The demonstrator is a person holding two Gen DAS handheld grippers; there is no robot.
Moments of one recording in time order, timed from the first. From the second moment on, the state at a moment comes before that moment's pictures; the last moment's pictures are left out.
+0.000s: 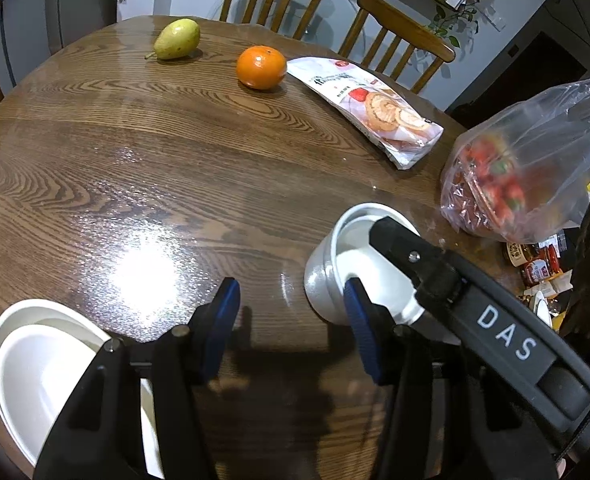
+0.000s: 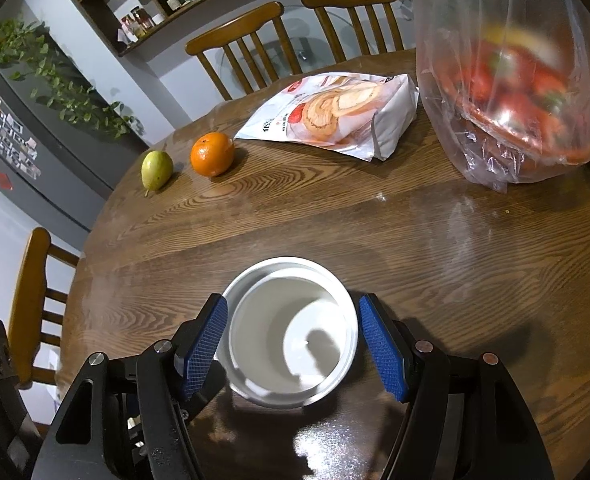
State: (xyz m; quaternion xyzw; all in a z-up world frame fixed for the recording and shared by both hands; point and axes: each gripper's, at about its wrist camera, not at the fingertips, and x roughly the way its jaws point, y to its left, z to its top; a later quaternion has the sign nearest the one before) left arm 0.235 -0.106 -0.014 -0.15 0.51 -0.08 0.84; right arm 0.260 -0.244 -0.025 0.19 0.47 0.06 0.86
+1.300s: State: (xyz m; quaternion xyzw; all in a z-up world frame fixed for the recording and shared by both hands) left arm 0.235 -0.103 -0.015 -0.16 0.49 -0.08 0.85; right arm 0.269 -0.252 -0.042 0.16 0.46 0.02 0.87
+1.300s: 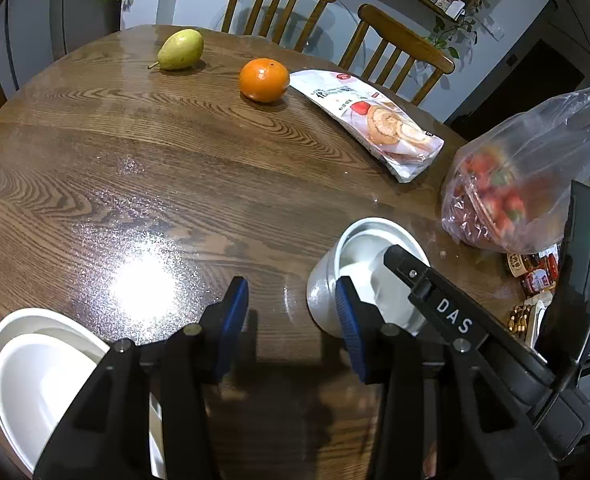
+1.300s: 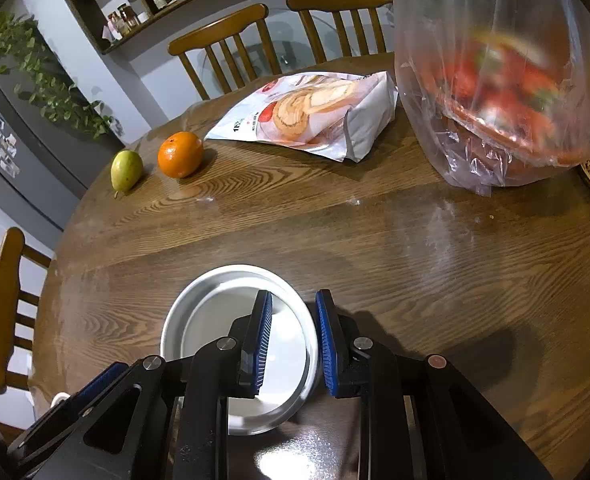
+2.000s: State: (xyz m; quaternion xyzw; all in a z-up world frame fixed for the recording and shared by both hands) left arm 0.244 -0.078 -0.023 -0.17 0.51 -0.03 0.84; right arm 0.268 -0.218 -0.044 0.13 0.48 0.09 0.86
